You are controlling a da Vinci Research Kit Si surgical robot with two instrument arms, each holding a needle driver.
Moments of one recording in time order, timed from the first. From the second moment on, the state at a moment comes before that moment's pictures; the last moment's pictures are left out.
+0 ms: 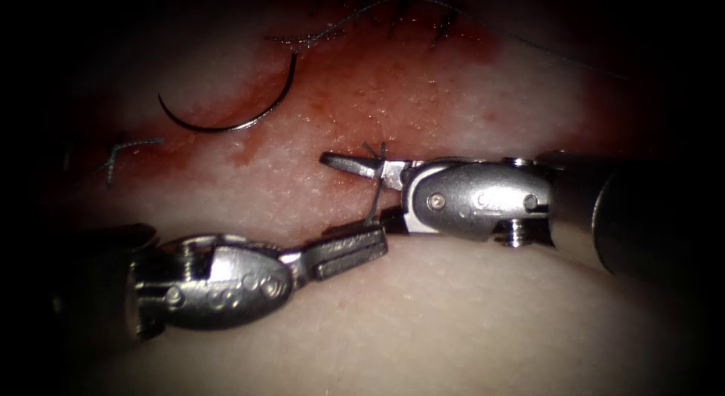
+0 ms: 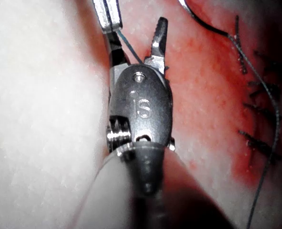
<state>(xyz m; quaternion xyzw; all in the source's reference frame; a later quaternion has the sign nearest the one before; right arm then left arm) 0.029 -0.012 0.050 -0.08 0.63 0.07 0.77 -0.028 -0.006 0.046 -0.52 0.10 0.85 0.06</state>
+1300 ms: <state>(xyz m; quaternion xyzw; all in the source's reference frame) 0.021 -0.013 0.045 -0.09 0.61 0.09 0.78 -0.017 -0.007 0.047 -0.49 0.13 0.86 0.07</state>
